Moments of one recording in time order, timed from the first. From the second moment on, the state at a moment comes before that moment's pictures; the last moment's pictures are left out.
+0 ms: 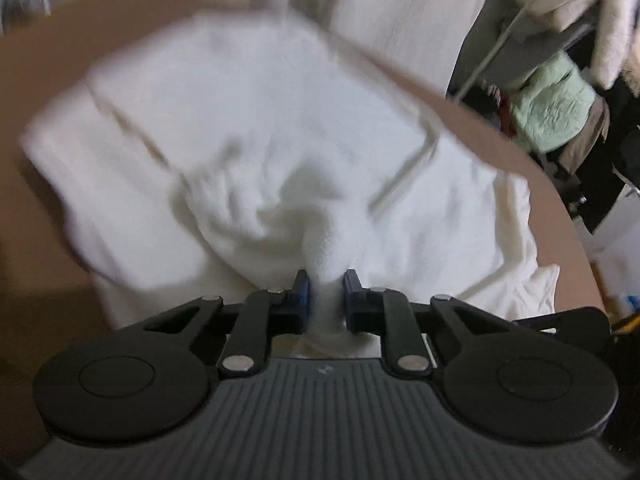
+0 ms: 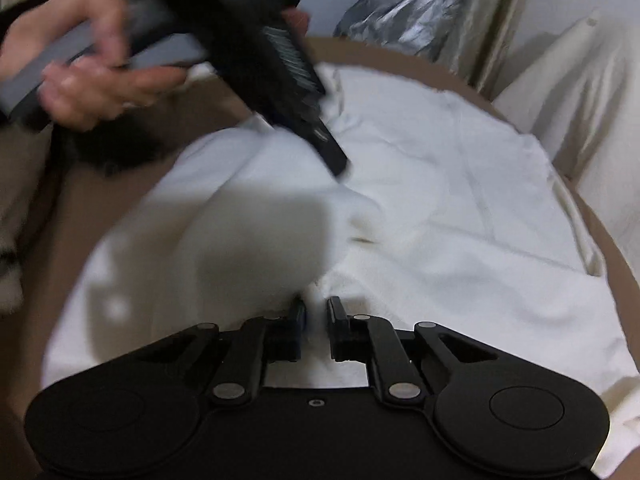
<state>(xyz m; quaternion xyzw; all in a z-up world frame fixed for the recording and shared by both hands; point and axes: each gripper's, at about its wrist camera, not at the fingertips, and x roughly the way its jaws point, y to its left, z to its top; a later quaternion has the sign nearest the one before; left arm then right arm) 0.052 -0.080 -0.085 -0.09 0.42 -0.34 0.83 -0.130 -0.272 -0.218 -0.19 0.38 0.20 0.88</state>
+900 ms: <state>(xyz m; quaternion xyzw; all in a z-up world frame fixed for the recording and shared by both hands) 0.062 -0.059 -0.098 -0.22 0.42 -0.46 0.75 -0.114 -0.293 -0.237 0.08 0.44 0.25 0.86</state>
